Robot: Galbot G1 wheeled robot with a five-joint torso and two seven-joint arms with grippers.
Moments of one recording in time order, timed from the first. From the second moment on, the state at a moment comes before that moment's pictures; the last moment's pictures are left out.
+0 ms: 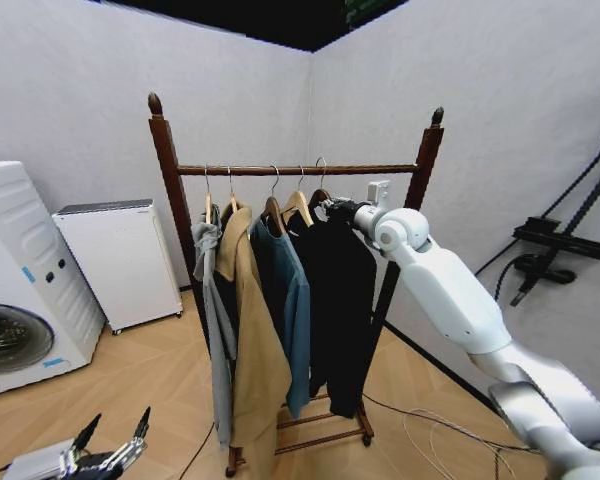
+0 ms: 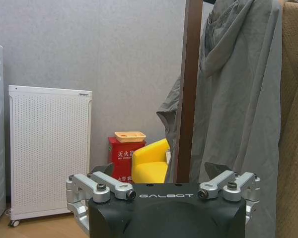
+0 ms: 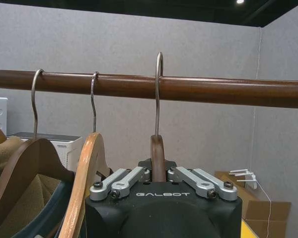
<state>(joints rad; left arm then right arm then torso) 1.94 -1.35 -0.90 -2.27 -0.51 -0.14 0.13 0.08 0.97 -0.04 1.53 0.93 -0.60 0.09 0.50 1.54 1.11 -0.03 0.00</state>
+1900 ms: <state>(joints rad) 1.94 -1.35 -0.90 -2.27 -0.51 -0.14 0.13 -1.25 1.16 0.69 2.38 0.46 -0.52 0.09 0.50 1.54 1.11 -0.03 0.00</state>
